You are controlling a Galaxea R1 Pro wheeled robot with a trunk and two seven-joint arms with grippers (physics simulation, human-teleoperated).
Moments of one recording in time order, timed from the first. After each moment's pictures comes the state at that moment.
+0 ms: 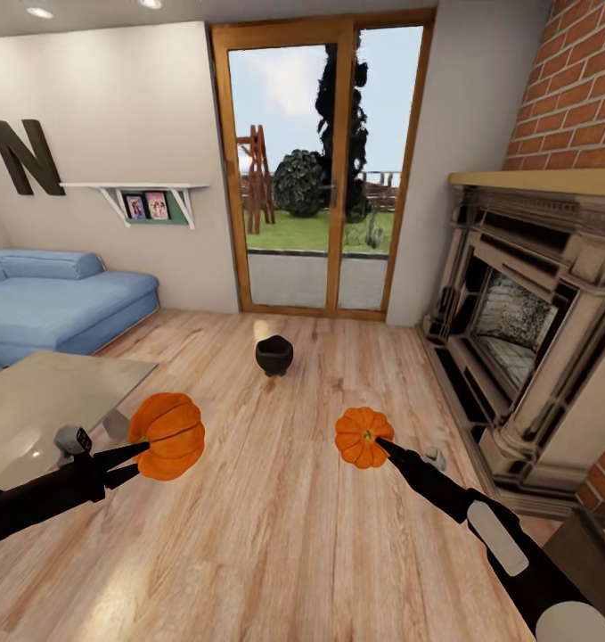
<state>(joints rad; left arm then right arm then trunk) -0.21 0.56 0.12 -1.46 1.26 0.99 -0.66 -0.50 -0.21 0.12 -0.82 -1.04 0.42 0.55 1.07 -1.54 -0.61</state>
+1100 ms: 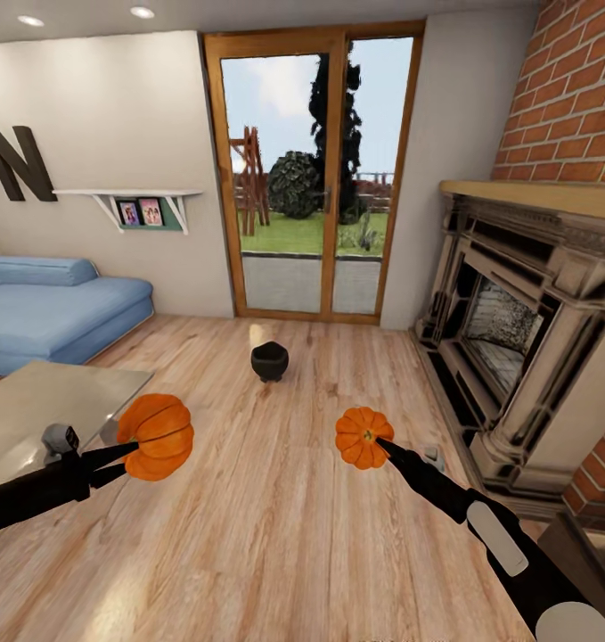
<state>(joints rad) -0.21 0.62 0.13 -1.44 1.25 0.99 -0.66 -0.50 -0.21 0.12 -0.82 -1.04 0.42 0.54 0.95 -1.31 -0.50</state>
